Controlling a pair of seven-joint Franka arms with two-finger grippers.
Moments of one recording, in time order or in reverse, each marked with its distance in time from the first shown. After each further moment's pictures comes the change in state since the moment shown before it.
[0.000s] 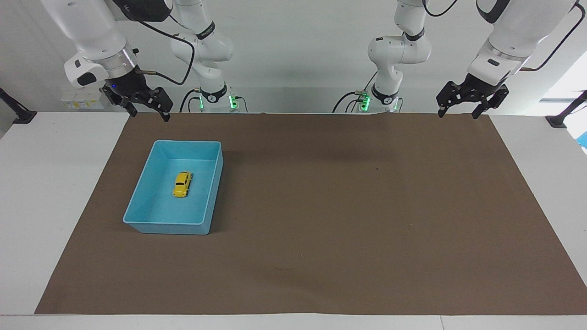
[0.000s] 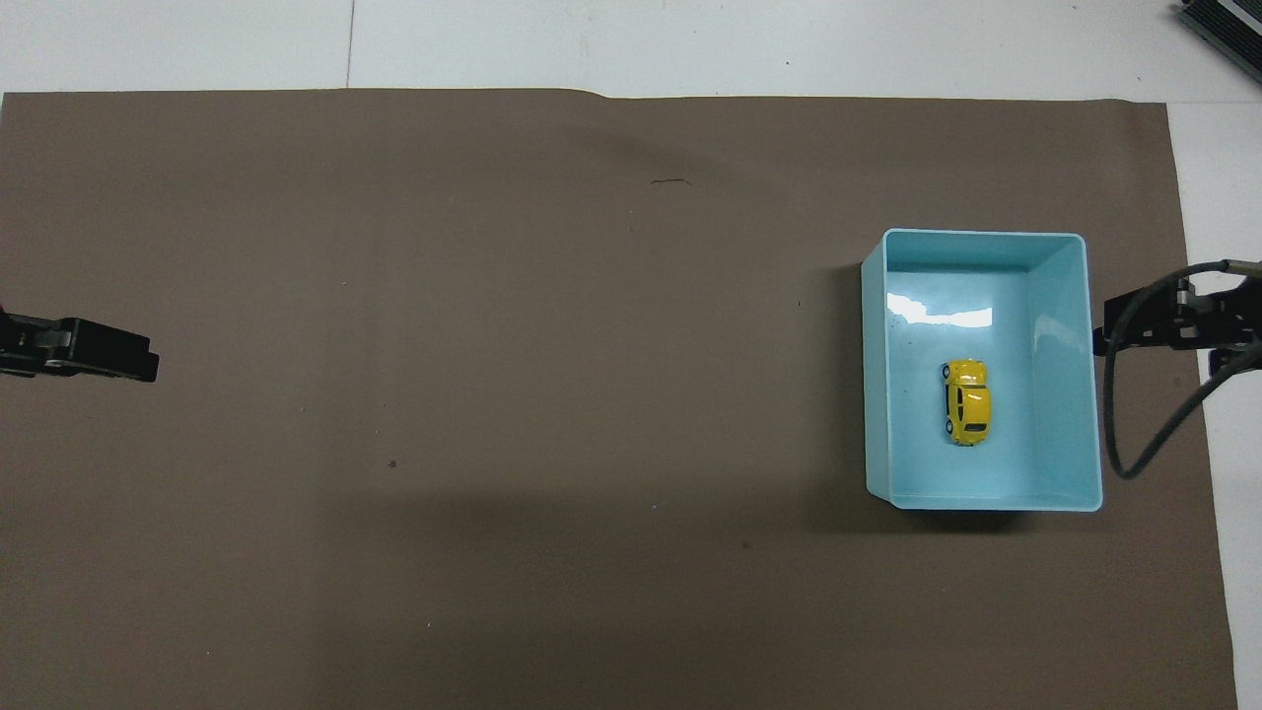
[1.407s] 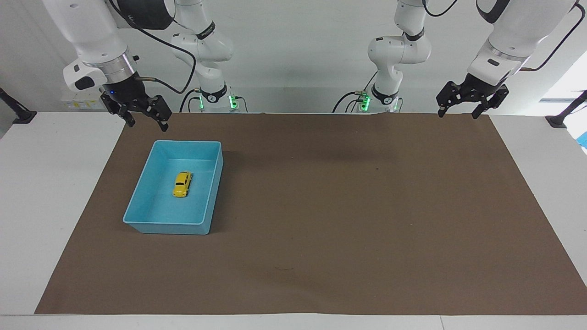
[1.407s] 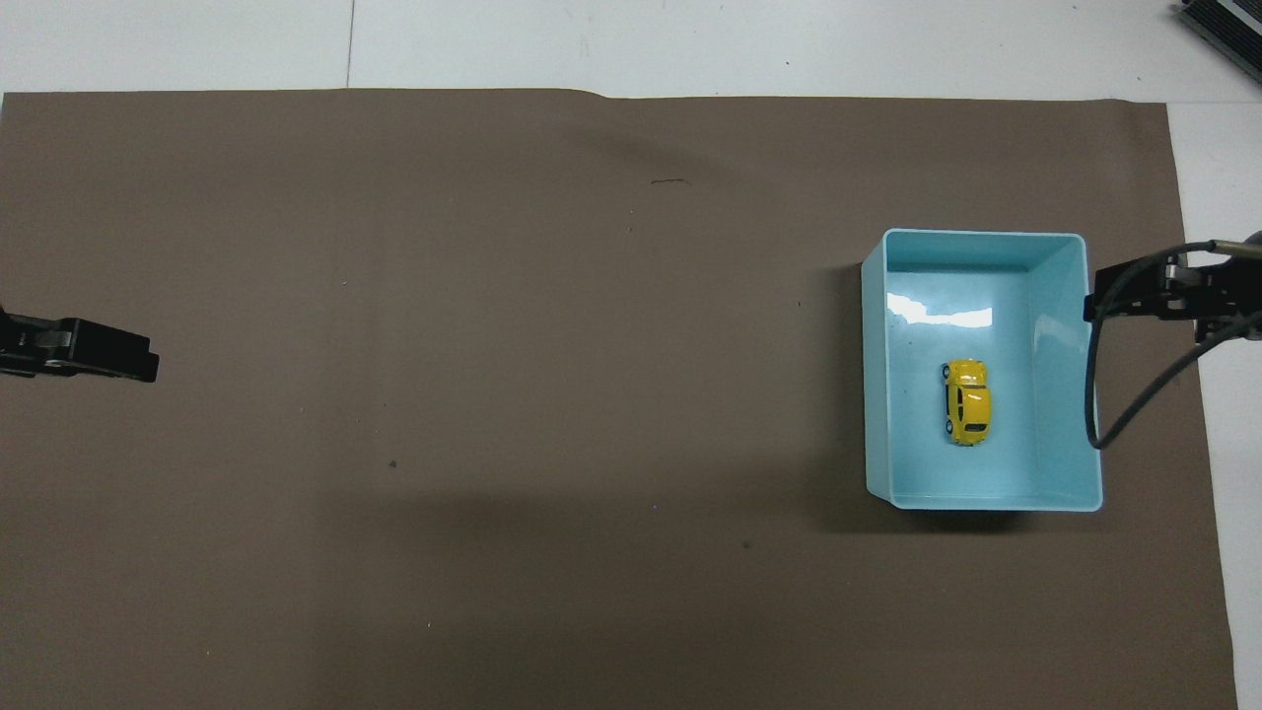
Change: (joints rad) left arm 0.000 0.000 0.000 0.000 0.000 0.000 0.000; right arm 0.001 -0.003 0.000 -0.042 -0.001 0.134 0.000
